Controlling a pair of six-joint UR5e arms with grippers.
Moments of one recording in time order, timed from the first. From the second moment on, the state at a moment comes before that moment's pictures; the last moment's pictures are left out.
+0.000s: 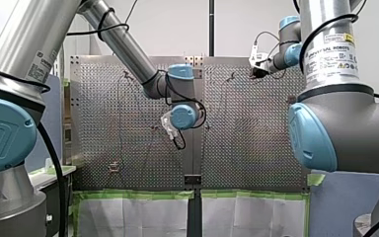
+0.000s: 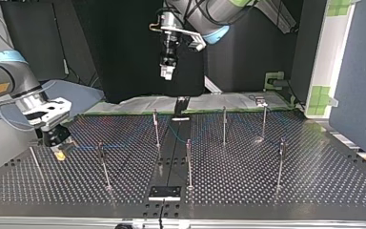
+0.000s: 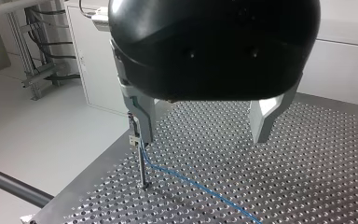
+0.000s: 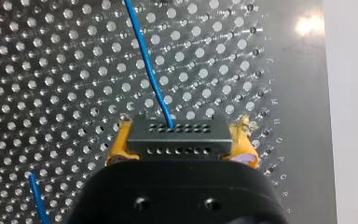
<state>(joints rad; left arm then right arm) -0.81 -1.91 -1.98 -2.23 -2.20 -1.90 1.70 -1.27 1.35 -0.02 1.02 1.76</state>
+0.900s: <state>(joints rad) -0.81 -1.91 -2.21 -1.99 -2.20 -1.90 1.70 -1.27 1.35 -0.02 1.02 1.76</state>
